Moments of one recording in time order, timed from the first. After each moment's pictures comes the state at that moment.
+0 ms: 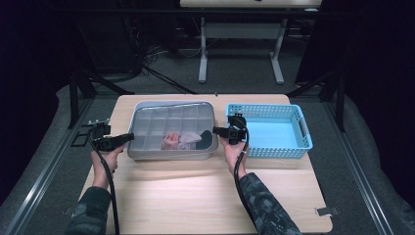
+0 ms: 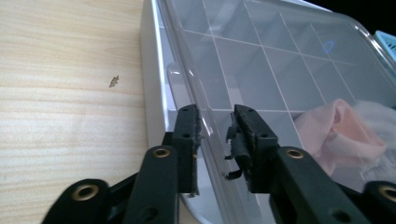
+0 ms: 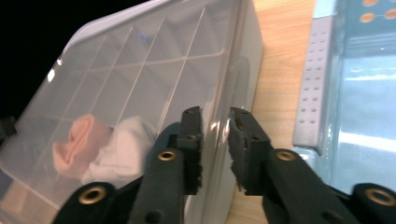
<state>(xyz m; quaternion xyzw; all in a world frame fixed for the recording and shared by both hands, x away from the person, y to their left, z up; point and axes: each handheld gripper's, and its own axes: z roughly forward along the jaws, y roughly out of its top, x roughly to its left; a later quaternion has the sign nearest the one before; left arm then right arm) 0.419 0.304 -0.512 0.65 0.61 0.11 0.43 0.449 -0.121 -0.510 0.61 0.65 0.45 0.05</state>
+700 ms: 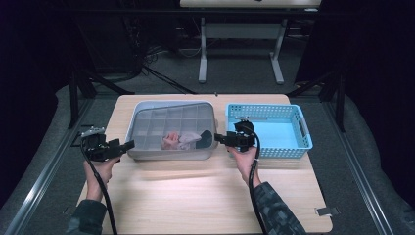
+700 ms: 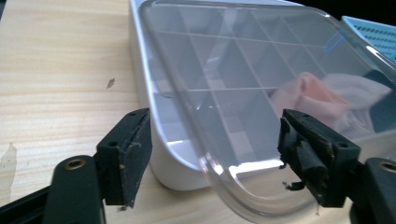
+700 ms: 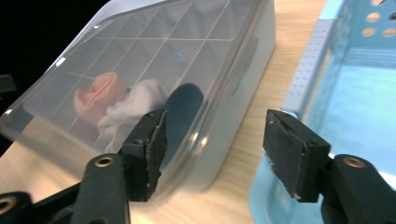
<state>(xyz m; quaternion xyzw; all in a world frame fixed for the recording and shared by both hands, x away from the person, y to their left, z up) 0.372 0.301 -0.500 0.68 0.56 0.16 0.45 0.415 -0.149 -0.500 0.53 0.71 0.46 0.07</state>
